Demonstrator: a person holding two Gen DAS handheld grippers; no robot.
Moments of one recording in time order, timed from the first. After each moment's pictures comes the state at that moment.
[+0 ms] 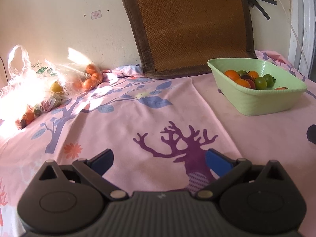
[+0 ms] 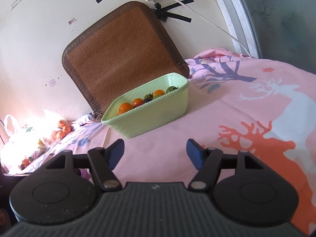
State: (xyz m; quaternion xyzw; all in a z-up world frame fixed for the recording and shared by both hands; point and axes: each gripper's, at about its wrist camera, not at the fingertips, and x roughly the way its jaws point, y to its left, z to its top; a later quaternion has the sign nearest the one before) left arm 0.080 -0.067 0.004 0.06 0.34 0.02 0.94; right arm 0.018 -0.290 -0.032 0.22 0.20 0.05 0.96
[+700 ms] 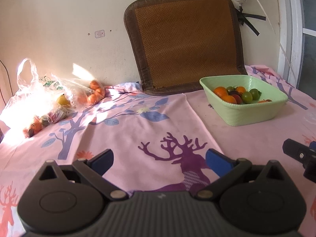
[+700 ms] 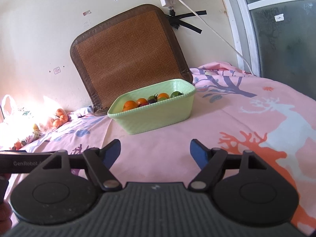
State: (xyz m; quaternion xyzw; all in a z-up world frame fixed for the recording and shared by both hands) left arm 0.043 -0.065 0.032 0.06 0.29 0.00 0.95; right arm 0.002 -0.272 -0.025 0.15 0.19 0.03 0.97
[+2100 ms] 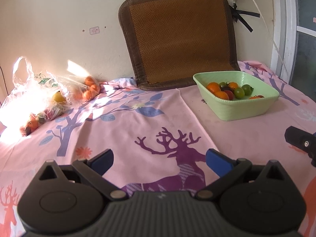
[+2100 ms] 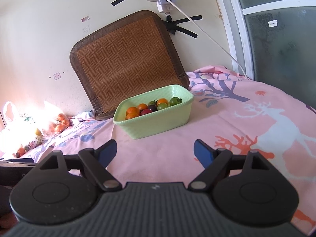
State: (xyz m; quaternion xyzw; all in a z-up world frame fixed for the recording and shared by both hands) left arm 0.039 -0.062 0.039 0.06 0.32 -0.02 0.95; right arm -0.012 -0.267 -0.002 0.15 0.19 0.02 0.97
